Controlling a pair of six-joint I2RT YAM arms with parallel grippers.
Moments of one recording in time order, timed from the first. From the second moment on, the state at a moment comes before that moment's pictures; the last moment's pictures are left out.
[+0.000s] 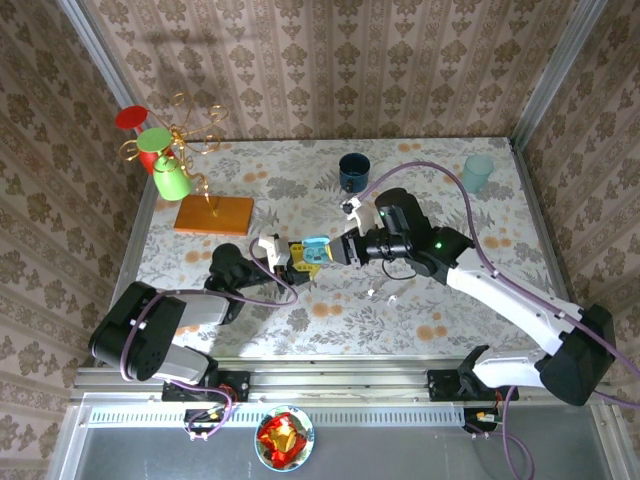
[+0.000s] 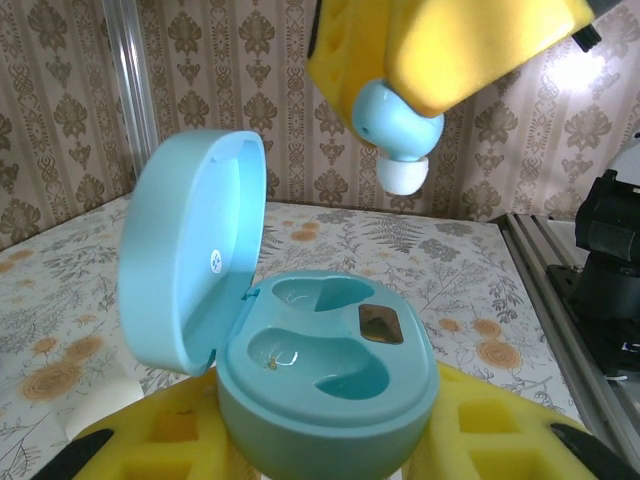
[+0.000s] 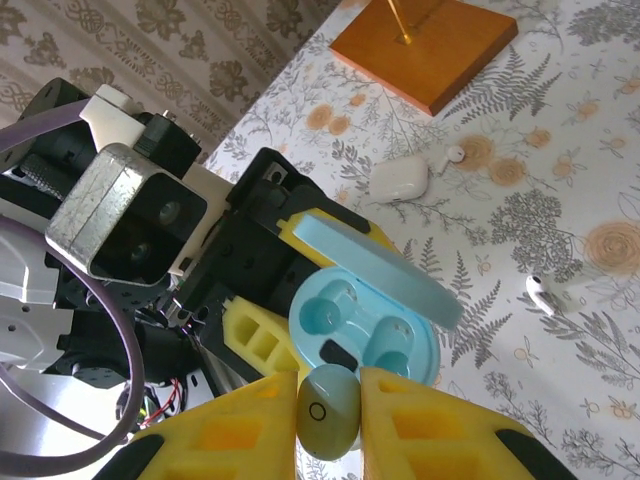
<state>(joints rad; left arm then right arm) -0.51 1.42 0.31 1.18 0.94 -0.05 0.70 1.28 1.10 -0.40 -0.41 0.34</state>
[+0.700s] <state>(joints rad) -0.51 1.41 0.31 1.18 0.95 -0.05 0.71 1.35 1.14 -0.40 -0.43 0.29</state>
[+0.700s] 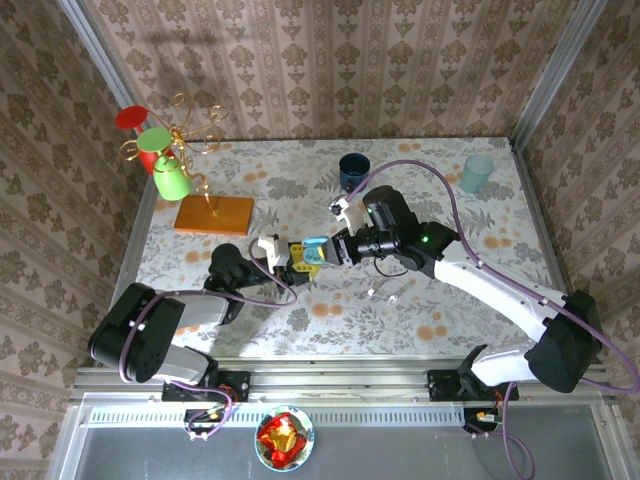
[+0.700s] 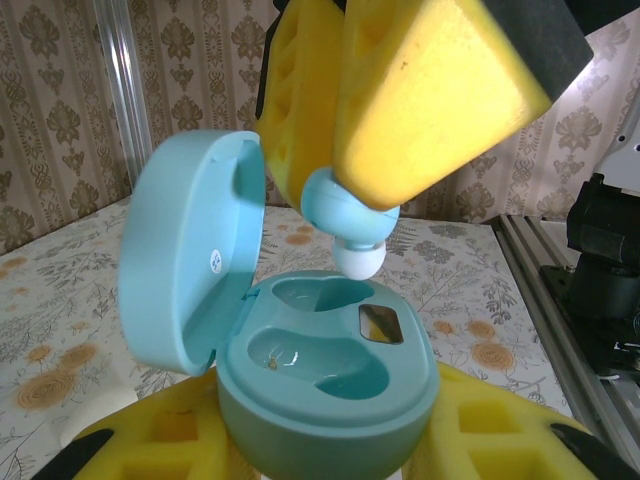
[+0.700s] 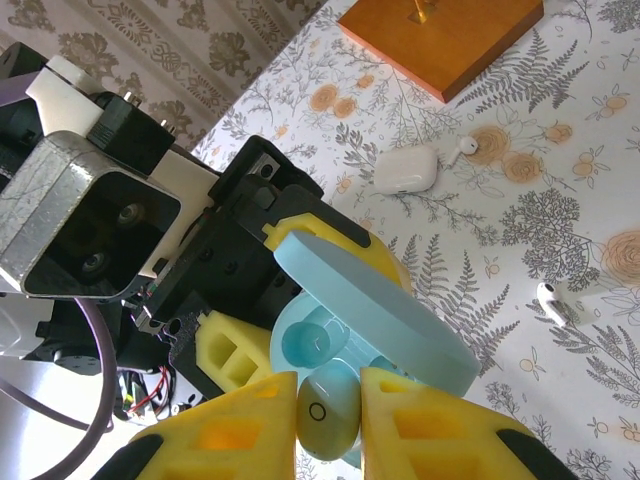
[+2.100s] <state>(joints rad) -0.51 1.40 0.31 1.17 0.94 -0.05 0.71 1.28 1.10 -0.42 -0.39 0.29</state>
